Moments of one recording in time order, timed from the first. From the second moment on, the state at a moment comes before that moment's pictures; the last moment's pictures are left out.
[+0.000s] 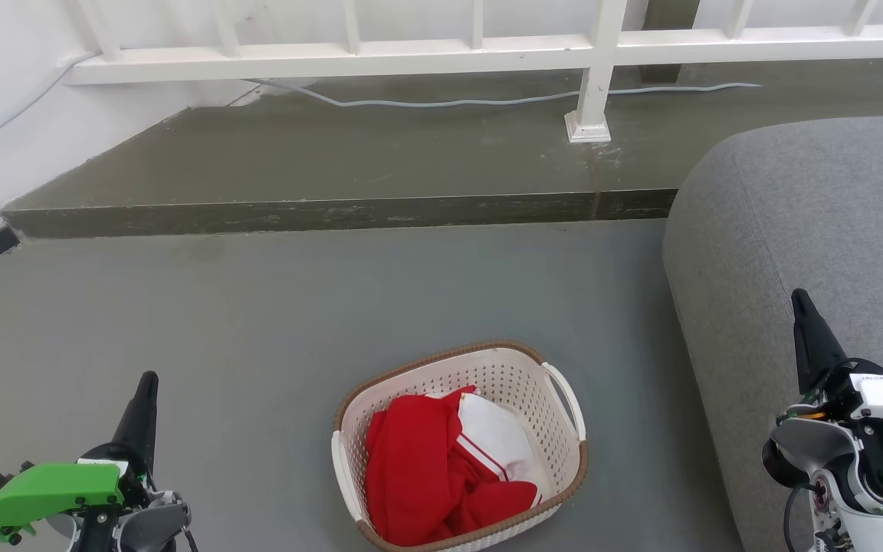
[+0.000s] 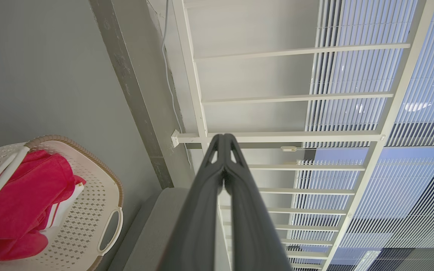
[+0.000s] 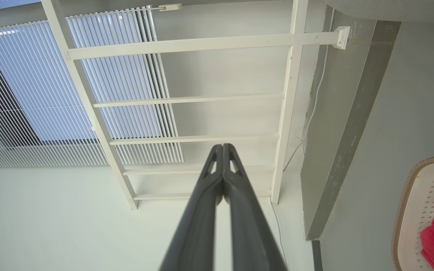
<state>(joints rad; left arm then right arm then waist) -0.06 0.05 0.06 0.28 -1.63 -0.12 0.10 -0.09 -0.05 -0.12 0.28 1.63 0.12 0.10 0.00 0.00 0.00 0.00</state>
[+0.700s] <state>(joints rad) -0.06 0.05 0.06 0.28 -1.63 -0.12 0.10 -0.09 -0.05 -0.12 0.28 1.63 0.12 0.10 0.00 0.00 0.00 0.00</state>
